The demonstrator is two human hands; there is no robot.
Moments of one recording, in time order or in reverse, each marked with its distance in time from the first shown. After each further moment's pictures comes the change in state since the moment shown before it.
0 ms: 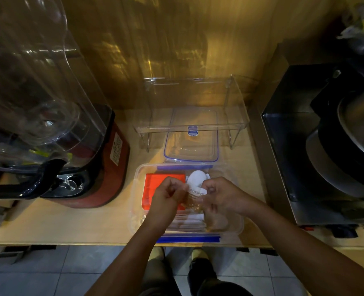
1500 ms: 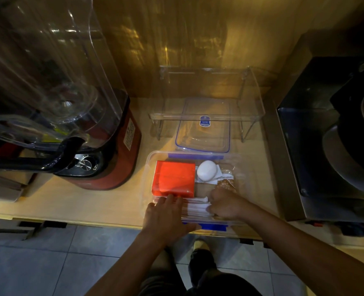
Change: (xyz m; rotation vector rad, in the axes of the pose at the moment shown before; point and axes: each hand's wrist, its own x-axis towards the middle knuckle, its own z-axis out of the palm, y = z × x) left_hand -0.035 -0.039 -0.024 1.352 -0.237 0.020; right_hand 0.002 0.012 0.034 -0.535 -0.113 0.221
